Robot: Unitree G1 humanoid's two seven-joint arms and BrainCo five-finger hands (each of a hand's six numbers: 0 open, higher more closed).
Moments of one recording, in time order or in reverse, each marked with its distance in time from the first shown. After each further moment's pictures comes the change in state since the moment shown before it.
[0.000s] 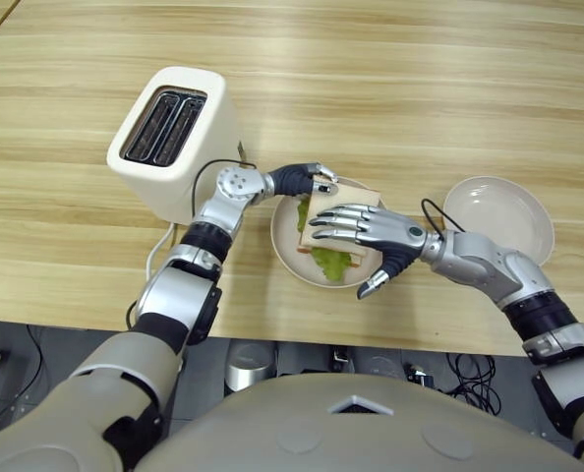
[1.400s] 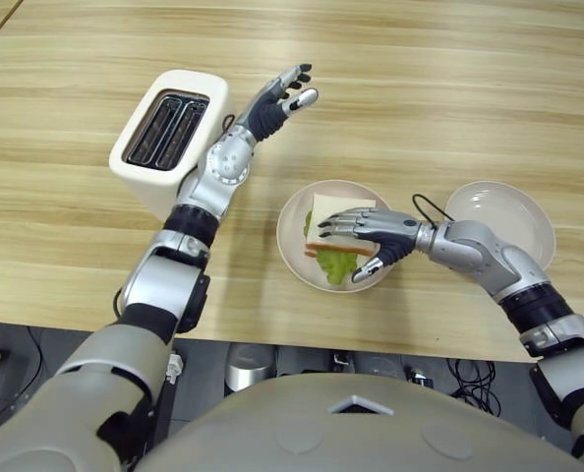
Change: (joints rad) left arm 0.017 0.061 0.016 -0.156 0.212 -0.166 0.750; right arm -0.032 0.015 -0.007 -0.006 0.172 0.165 0.251
